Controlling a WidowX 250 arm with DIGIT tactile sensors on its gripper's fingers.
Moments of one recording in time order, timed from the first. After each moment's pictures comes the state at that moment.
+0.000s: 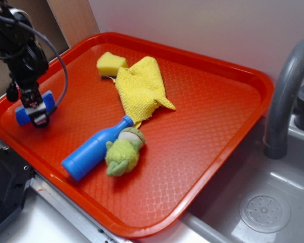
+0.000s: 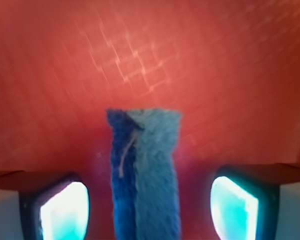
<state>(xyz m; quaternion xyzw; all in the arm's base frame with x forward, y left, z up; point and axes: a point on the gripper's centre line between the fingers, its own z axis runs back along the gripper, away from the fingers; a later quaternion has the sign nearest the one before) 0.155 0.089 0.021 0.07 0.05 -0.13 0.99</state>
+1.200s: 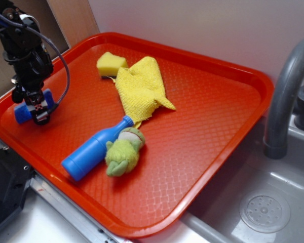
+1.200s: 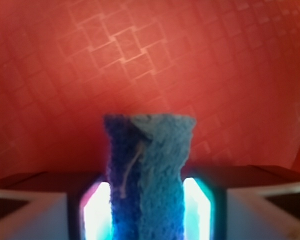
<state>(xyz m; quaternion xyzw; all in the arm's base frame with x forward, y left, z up) 0.160 0.100 0.022 0.09 0.05 -0.11 0.99</state>
